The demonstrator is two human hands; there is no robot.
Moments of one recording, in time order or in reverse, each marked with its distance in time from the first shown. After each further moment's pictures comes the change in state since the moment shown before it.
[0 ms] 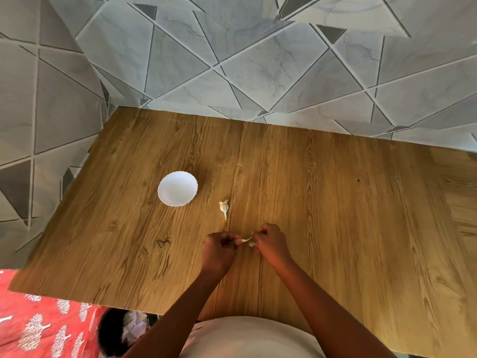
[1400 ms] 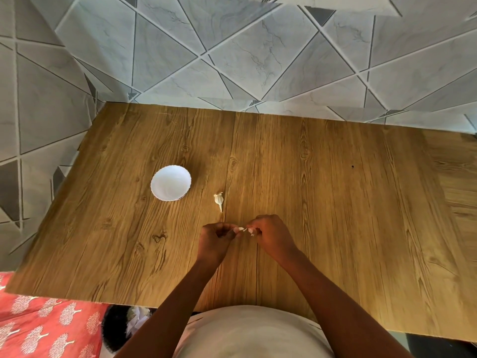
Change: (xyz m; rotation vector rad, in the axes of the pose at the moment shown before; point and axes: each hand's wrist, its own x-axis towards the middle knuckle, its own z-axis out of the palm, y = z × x) left_hand 0.003 0.003 -0.004 -0.115 -0.056 -0.029; right_hand 0.004 0.013 -0.017 -0.552 -0.048 -0.598
